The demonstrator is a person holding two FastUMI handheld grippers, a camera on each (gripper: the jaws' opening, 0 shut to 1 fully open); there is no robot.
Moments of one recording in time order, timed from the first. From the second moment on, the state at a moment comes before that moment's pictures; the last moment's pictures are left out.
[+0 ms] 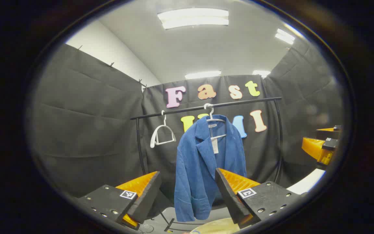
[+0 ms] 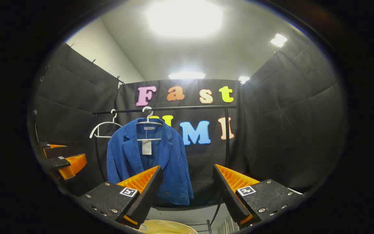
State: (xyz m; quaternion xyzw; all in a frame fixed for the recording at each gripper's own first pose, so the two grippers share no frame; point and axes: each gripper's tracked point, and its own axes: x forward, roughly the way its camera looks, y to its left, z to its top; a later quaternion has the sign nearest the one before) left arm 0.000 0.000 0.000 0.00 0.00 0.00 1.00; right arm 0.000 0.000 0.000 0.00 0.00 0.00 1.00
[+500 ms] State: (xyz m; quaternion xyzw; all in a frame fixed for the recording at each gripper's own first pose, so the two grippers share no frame) left arm 0.002 0.008 -0.010 -0.01 0.01 0.00 1.00; right arm -0.002 0.002 -0.001 -0.01 0.00 -0.01 1.00
